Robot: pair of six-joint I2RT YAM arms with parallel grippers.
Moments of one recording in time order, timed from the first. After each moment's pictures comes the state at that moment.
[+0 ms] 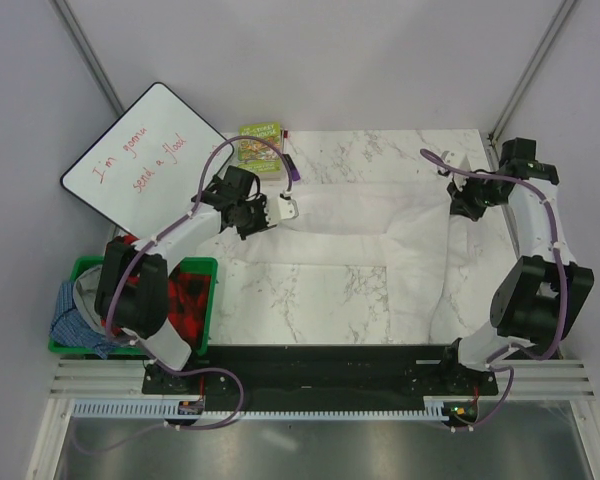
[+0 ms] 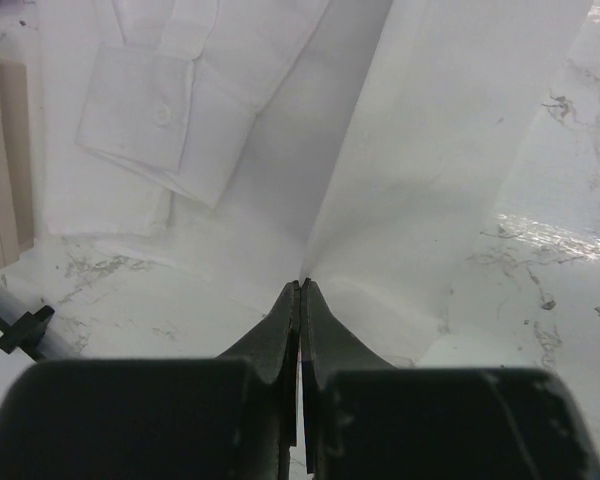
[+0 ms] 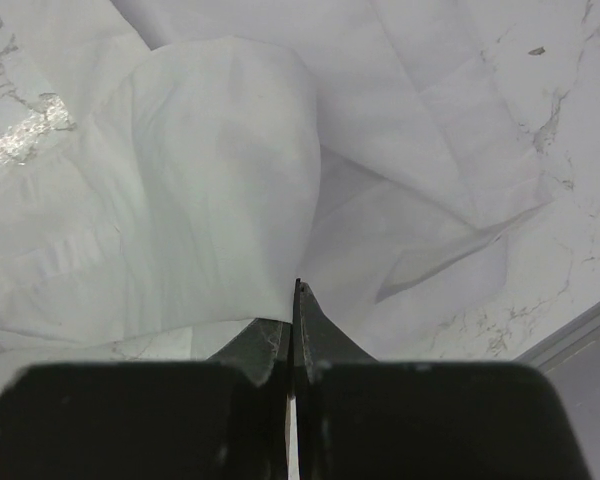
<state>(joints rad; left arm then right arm) -0.38 1.63 1.16 -0.54 0.27 0.98 -0.26 1.57 1.44 -1.04 -0.62 -1.17</state>
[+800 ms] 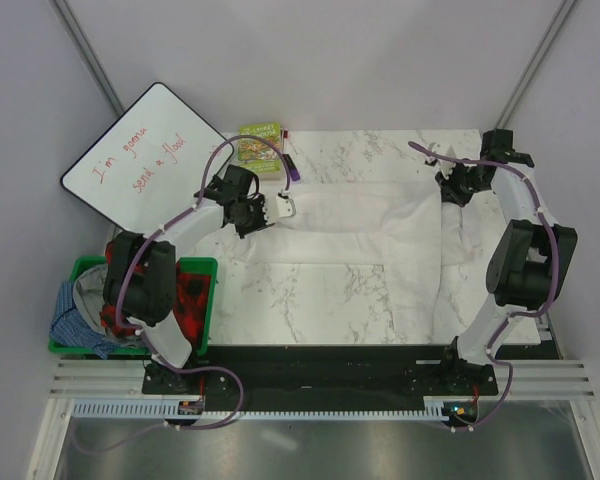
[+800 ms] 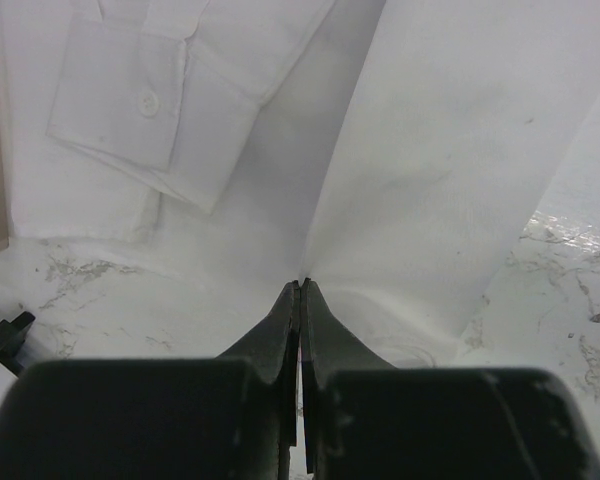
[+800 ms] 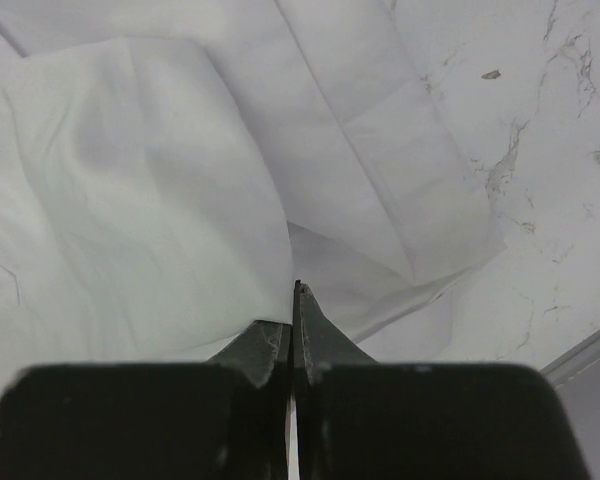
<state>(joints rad) -0.34 1.73 1.20 -0.52 0.26 1.00 -0.20 1.82 1.54 -0.84 -0.55 -1.11</state>
